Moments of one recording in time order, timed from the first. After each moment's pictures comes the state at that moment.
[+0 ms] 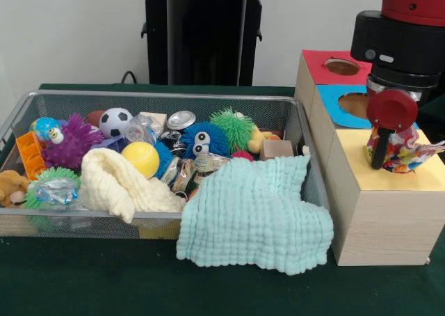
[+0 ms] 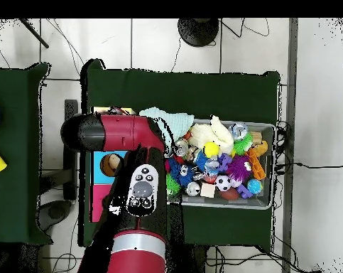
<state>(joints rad) 0.14 -0.46 -0.15 1.31 0.14 0.57 0.61</state>
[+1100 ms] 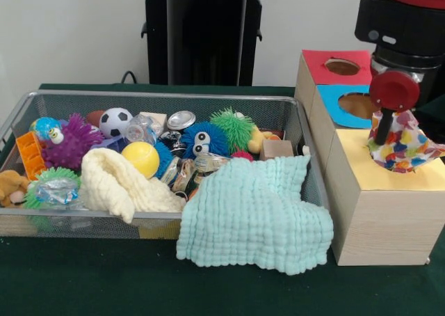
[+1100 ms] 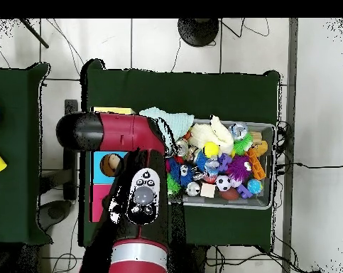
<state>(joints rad) 0.14 -0.51 -0.14 1.33 0.18 0.71 0.61</state>
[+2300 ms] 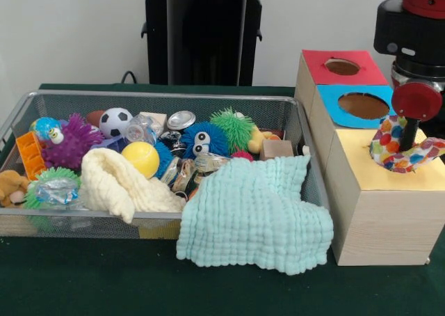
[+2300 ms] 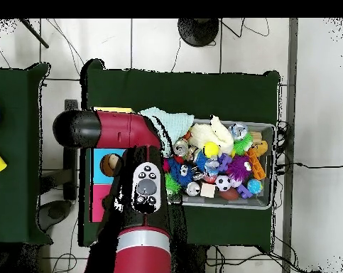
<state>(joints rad) 0.11 -0.49 -0.05 1.34 0.21 0.70 0.61</state>
